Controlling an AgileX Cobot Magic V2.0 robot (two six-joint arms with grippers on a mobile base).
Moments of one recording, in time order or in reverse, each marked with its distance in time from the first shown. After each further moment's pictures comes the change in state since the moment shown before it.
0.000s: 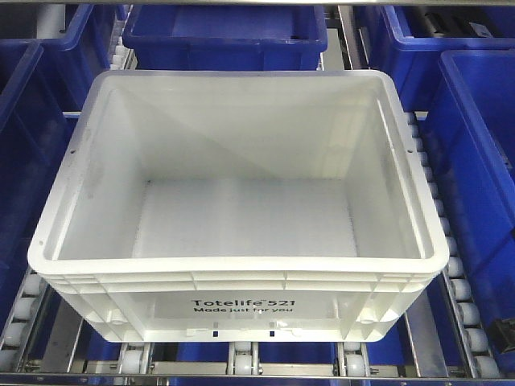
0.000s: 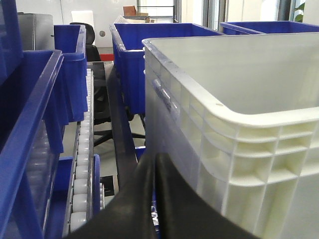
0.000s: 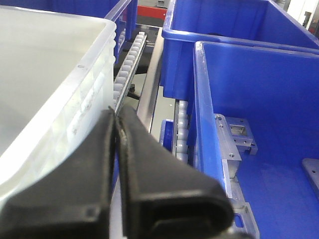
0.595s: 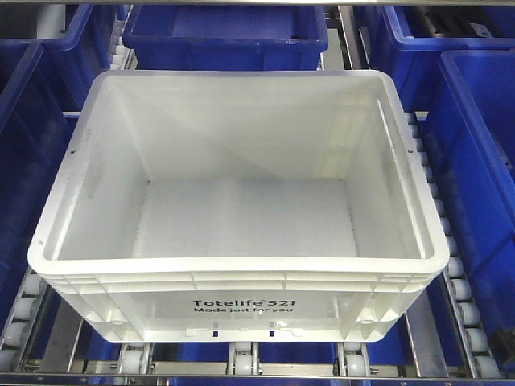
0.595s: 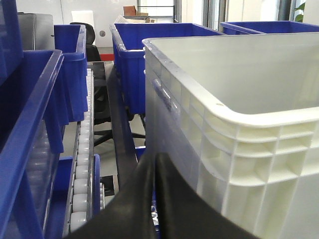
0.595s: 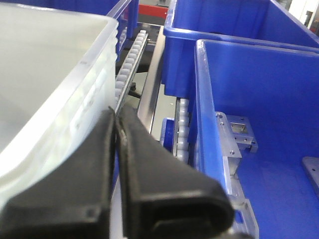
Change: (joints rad) left arm 0.000 0.000 0.000 0.000 0.000 0.000; right arm 0.000 -0.061 0.016 -0.013 0.062 0.000
